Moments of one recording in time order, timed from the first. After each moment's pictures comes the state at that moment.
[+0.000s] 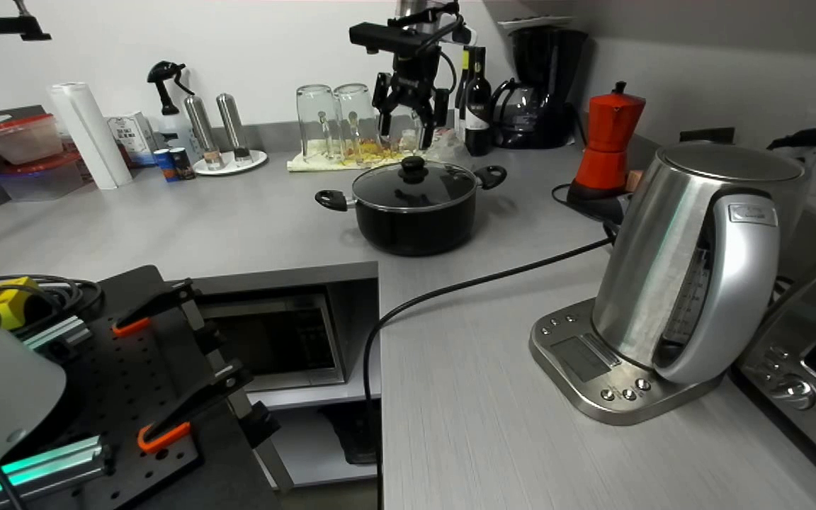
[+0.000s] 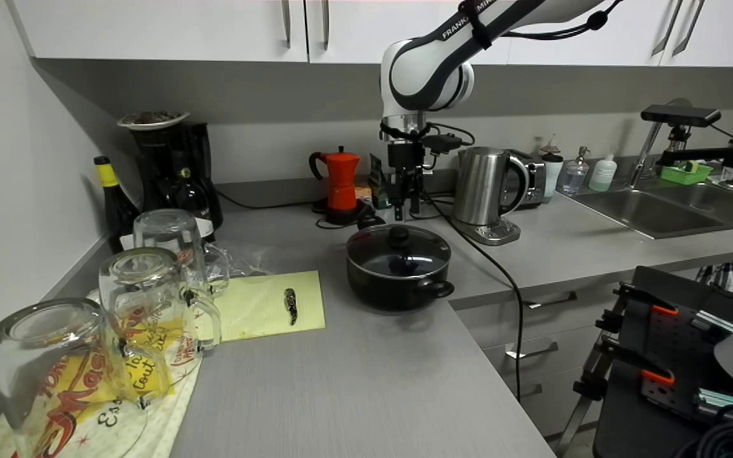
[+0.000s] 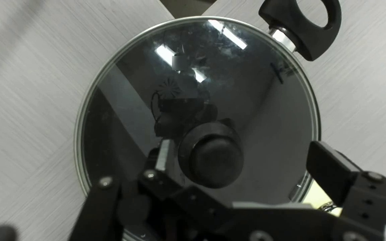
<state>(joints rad) 0.07 0.54 0.04 -1.70 0.11 2.07 -0.17</state>
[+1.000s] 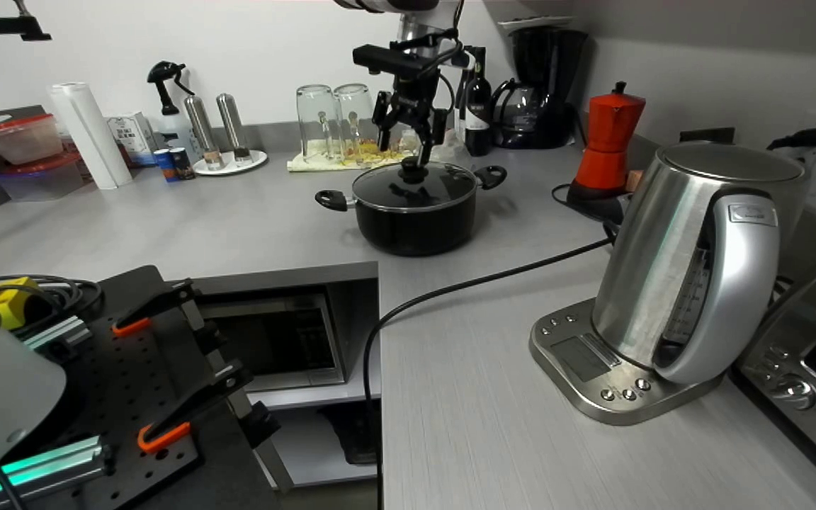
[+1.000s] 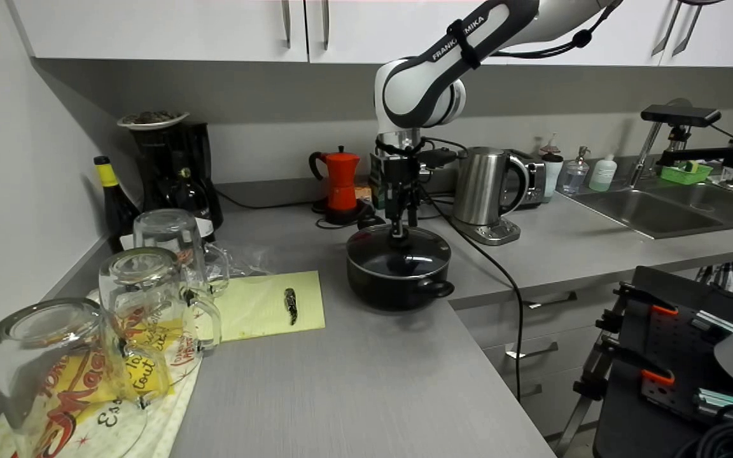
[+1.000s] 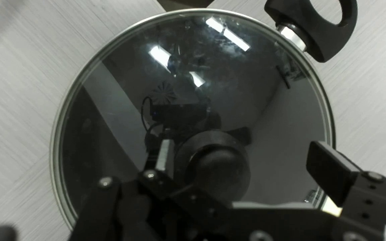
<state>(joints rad) 0.07 0.61 0.05 -1.66 0.10 2.07 -0.17</state>
